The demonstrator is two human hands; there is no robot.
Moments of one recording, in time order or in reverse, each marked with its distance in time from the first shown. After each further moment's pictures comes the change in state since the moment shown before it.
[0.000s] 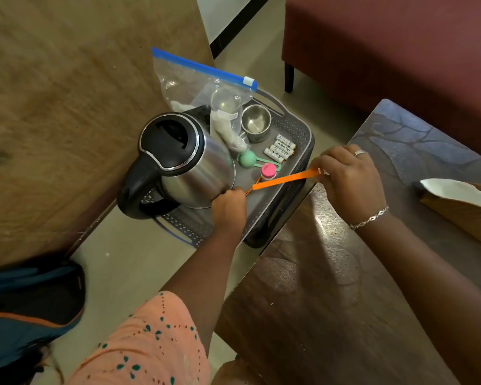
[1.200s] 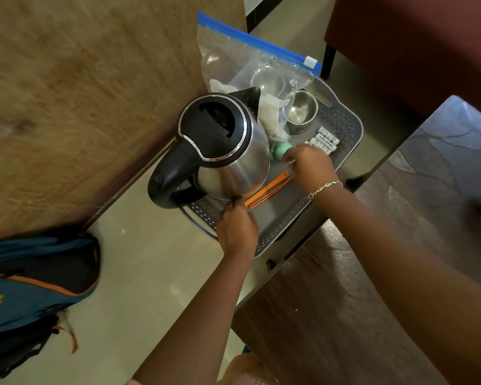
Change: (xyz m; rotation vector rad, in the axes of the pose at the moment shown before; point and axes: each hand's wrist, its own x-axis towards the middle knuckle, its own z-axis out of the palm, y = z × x) left_hand -0.041 -0.035 0.007 -0.435 0.043 -0.301; right_hand 0.062 -0.059 0.097 0.118 -0.655 0.247
